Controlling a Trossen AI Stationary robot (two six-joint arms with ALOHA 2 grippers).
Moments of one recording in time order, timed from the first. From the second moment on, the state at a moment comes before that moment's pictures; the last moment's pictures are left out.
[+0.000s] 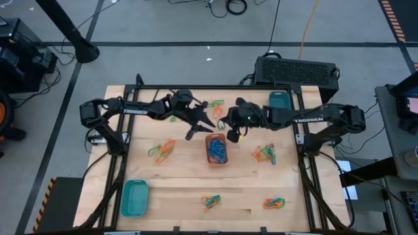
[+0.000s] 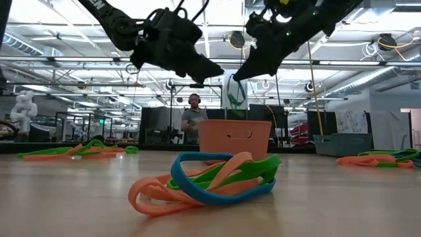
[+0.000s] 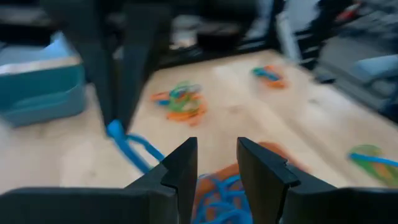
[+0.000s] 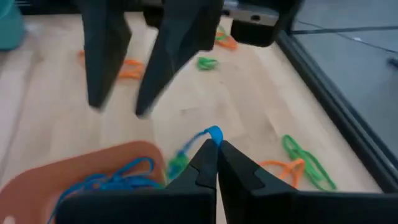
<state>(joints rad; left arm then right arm) 0.36 1.63 0.93 0.28 0.70 0.32 -0.16 1.43 0.91 -0.05 0.15 0.01</state>
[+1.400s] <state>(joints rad) 0.31 1.66 0.93 0.22 0.62 0.22 0.00 1.55 0.99 -0.02 0.21 0.09</state>
